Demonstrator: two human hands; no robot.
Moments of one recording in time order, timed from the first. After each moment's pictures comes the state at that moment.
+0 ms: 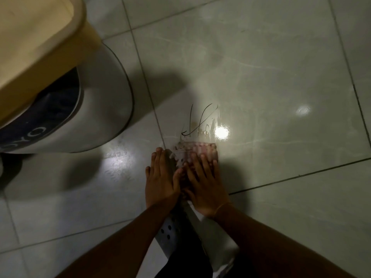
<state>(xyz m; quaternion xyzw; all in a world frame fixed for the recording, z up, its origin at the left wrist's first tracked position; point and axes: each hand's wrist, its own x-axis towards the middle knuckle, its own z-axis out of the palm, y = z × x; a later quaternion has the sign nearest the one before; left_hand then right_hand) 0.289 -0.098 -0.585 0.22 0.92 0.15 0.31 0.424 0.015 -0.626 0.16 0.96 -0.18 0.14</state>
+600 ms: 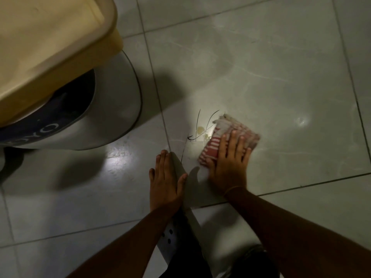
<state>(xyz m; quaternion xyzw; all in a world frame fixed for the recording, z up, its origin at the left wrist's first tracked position) 0.289 -0.101 -0.587 0.21 0.91 0.19 0.31 0.384 0.091 -0.615 0.37 0.90 -0.14 0.19</state>
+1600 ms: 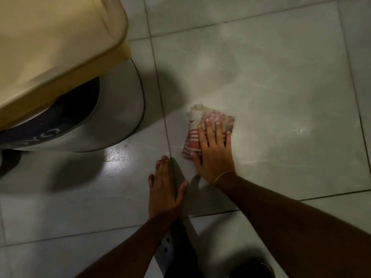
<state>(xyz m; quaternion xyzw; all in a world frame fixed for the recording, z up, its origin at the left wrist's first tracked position) 0.287 -0.096 -0.580 0.18 0.90 0.23 0.32 0.310 0.110 -0.615 0.22 0.95 -0.14 0.15</state>
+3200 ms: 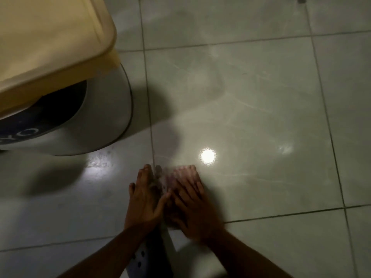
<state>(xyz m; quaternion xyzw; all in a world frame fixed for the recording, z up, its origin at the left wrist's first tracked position) 0.289 -0.098 -0.582 0.18 0.89 0.28 0.31 0.420 0.063 -0.610 0.00 0.97 -0.20 0.14</state>
